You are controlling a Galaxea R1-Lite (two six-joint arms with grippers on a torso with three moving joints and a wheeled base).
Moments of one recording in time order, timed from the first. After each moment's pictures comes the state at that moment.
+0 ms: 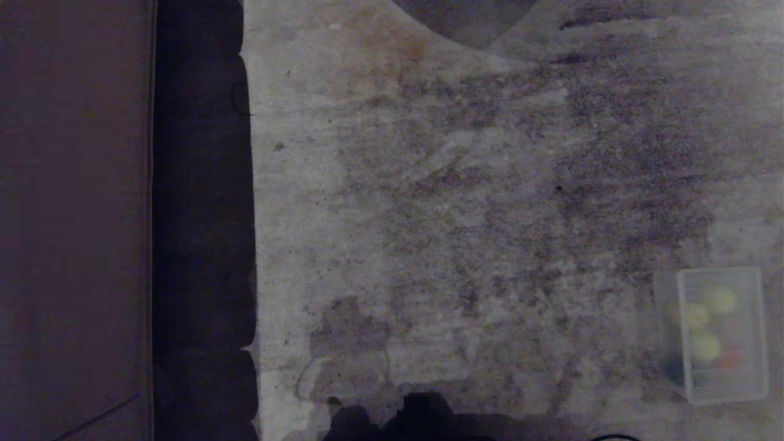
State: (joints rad) left arm 0.00 0.00 0.00 -0.01 0.07 -0.14; right arm 0.01 0.20 0.00 -0.05 0.01 0.04
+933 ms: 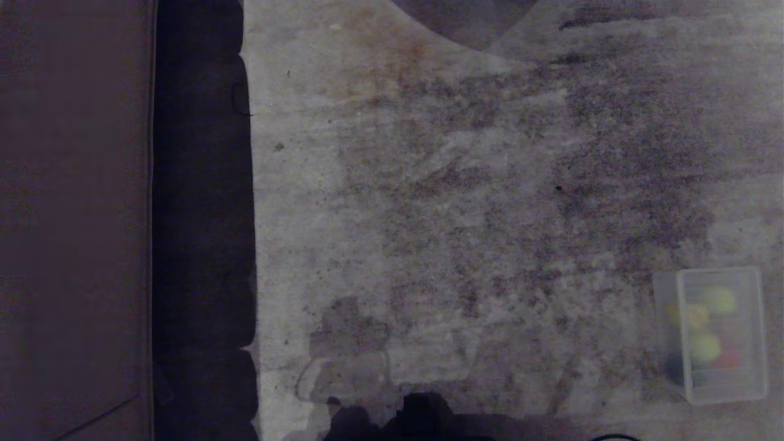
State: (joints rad) left arm 0.00 0.00 0.00 -0.01 0.07 -0.14; right arm 0.01 0.00 0.00 -0.02 0.01 0.00
